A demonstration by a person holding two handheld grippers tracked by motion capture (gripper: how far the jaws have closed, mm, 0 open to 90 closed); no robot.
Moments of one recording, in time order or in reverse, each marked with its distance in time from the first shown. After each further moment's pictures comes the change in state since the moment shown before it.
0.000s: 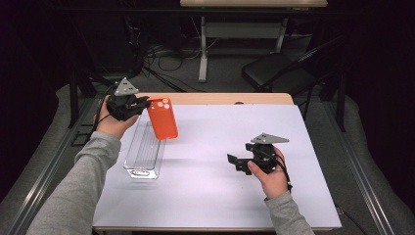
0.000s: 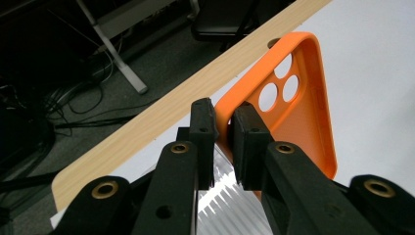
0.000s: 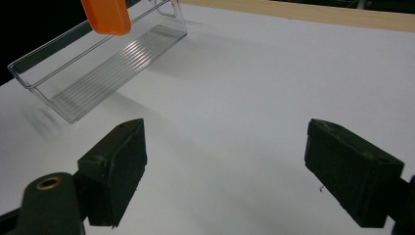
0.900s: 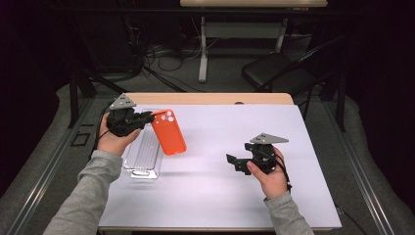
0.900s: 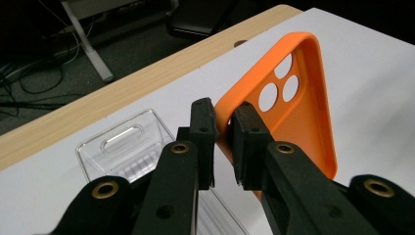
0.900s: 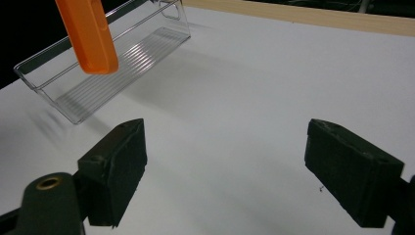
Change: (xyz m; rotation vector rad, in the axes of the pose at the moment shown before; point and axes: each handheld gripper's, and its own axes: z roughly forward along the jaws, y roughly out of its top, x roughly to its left) left arm -0.027 -0.025 -0.009 -0.018 -0.108 -0.159; right arm 0.003 0.002 -0.001 -0.007 0.006 -0.004
